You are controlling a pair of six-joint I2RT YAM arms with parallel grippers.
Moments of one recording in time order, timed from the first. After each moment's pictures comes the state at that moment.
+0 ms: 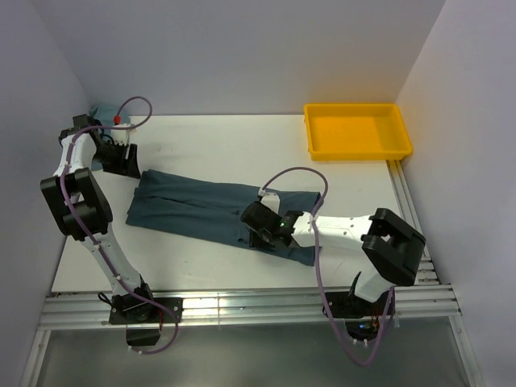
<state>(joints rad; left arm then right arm) 0.34 2.02 1.71 -0.95 0.46 0.56 1.03 1.58 0.89 -0.37 0.27 0.97</state>
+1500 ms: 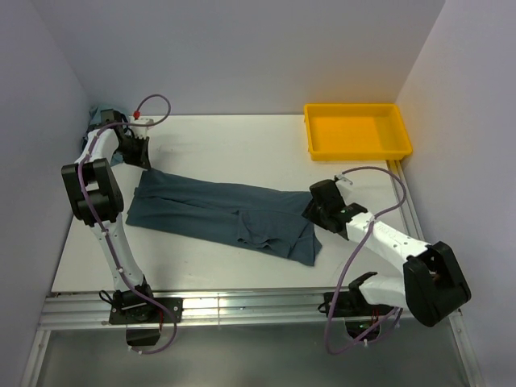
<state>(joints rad) 0.21 2.19 1.82 -0.82 0.41 0.42 0.48 1.21 0.61 -0.34 0.29 0.93</state>
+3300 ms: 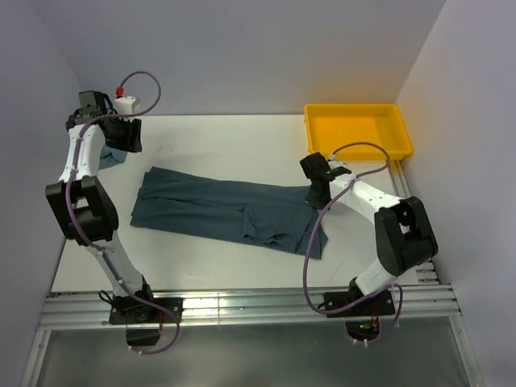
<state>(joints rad) 0.22 1.95 1.81 -0.80 0.32 0.41 0.38 1.57 0.98 -0.63 0.33 0.84</state>
